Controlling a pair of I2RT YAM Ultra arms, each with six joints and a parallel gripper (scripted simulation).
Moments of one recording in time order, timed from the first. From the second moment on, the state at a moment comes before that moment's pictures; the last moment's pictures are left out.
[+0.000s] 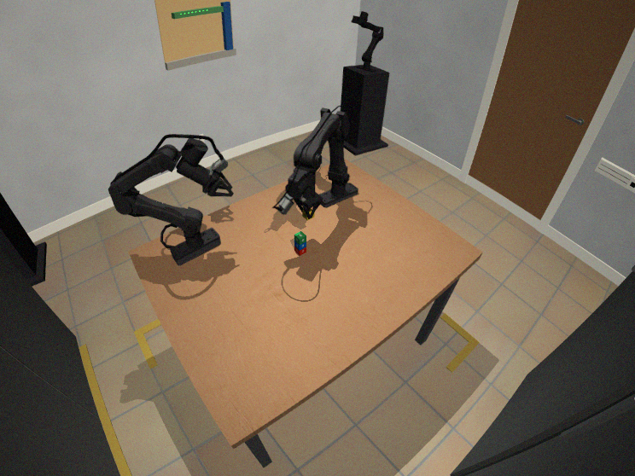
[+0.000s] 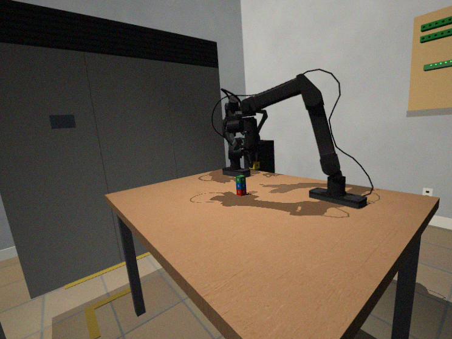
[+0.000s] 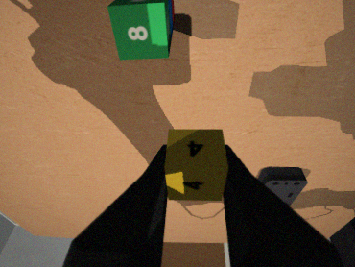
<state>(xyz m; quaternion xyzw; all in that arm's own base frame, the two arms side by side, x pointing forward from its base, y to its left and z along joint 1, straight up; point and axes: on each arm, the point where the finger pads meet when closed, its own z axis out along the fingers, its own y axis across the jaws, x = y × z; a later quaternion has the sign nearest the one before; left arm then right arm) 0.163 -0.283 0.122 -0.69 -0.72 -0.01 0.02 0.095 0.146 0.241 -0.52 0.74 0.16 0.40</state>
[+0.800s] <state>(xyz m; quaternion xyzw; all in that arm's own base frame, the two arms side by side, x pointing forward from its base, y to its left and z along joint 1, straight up) 0.122 -0.208 0.141 -0.69 -0.72 -0.01 0.01 0.260 0.267 0.100 -0.62 0.74 0.16 0.20</state>
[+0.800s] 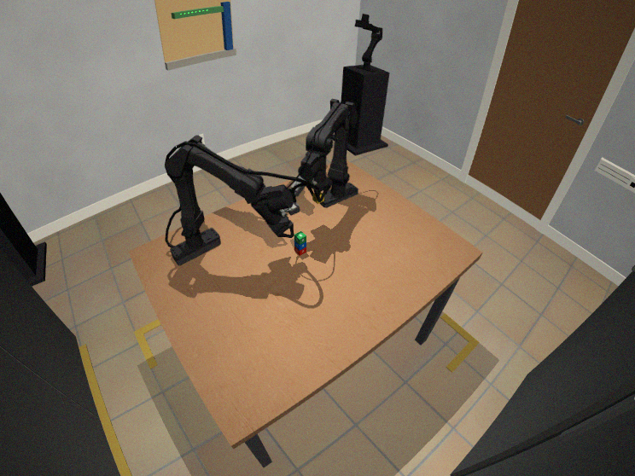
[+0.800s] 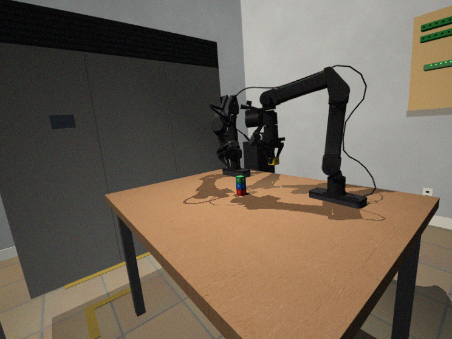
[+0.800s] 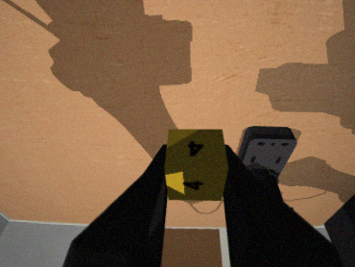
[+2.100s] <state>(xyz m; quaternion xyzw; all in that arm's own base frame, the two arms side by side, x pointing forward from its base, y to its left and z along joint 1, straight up) 0.120 -0.205 0.141 -0.69 -0.72 -0.01 0.02 0.269 0.309 0.056 -0.67 0.70 0.18 0.18</state>
